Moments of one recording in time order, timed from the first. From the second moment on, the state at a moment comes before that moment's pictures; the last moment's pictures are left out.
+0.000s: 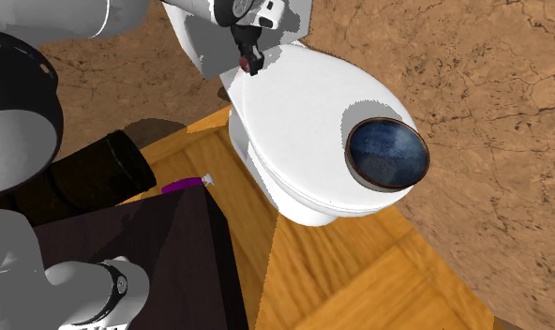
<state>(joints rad) 0.29 0.37 0.51 -1.77 -0.08 2.19 0.58</state>
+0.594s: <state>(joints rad) 0.29 0.33 0.52 -1.70 -0.06 2.08 0.58</state>
